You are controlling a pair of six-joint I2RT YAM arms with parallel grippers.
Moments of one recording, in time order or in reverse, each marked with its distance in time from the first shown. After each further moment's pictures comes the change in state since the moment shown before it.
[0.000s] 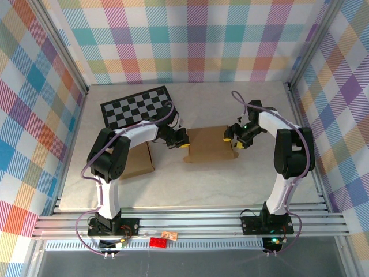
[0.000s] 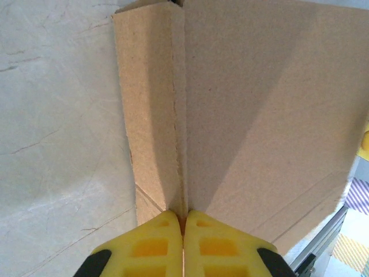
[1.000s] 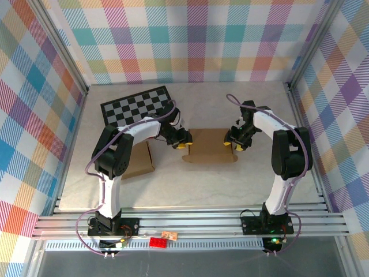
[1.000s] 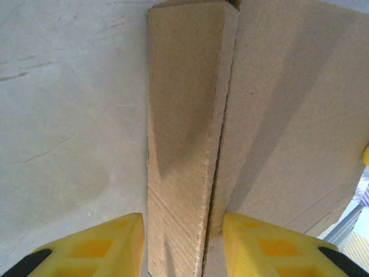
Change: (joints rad) left arm 0.002 0.065 0.097 -0.117 -0.003 0.038; right arm 0.086 -0.003 0.018 -0.076 0.175 0.085
